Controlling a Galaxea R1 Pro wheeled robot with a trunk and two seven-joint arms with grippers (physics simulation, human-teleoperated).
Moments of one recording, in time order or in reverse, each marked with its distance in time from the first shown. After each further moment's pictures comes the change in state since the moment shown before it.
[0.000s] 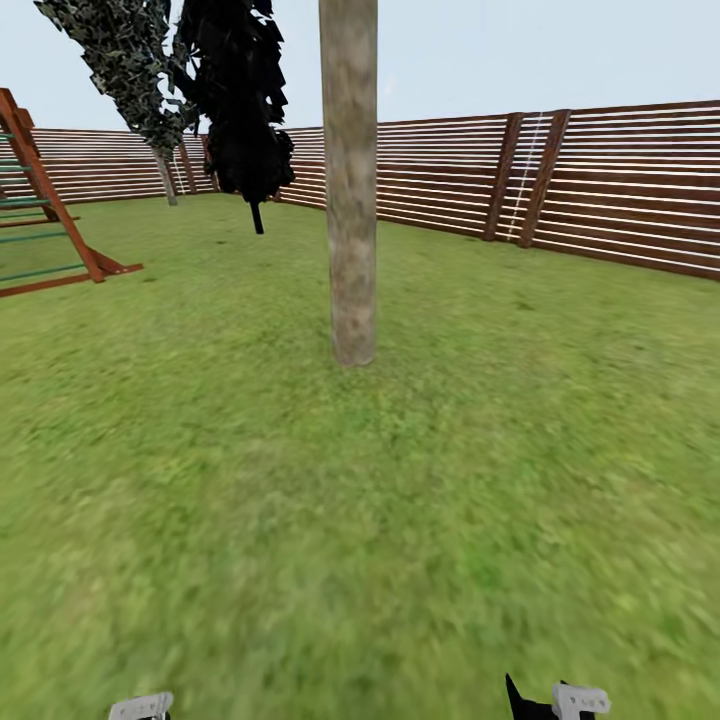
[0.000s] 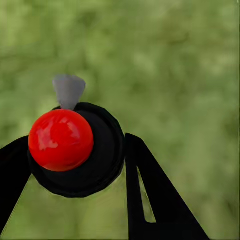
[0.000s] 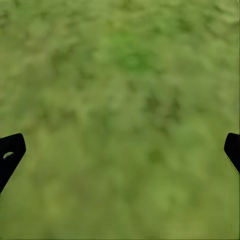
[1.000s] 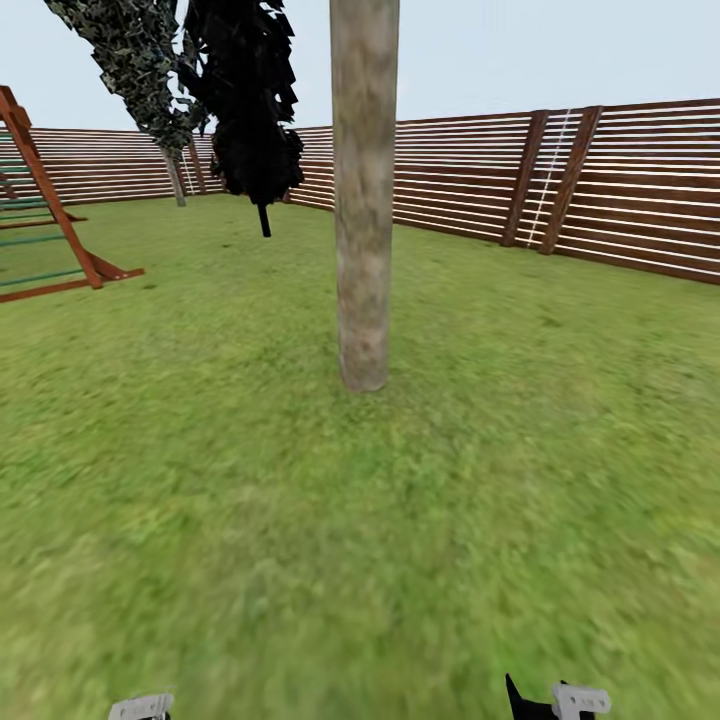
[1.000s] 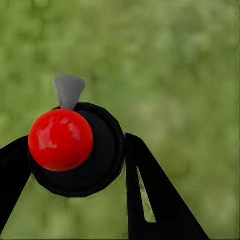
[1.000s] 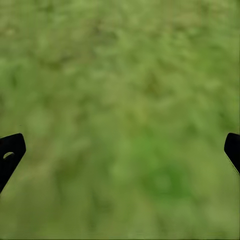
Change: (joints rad) left arm 0.000 0.000 0.000 0.001 0.000 0.000 0.000; right arm 0.000 0.000 0.000 0.000 0.000 0.000 0.000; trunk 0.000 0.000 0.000
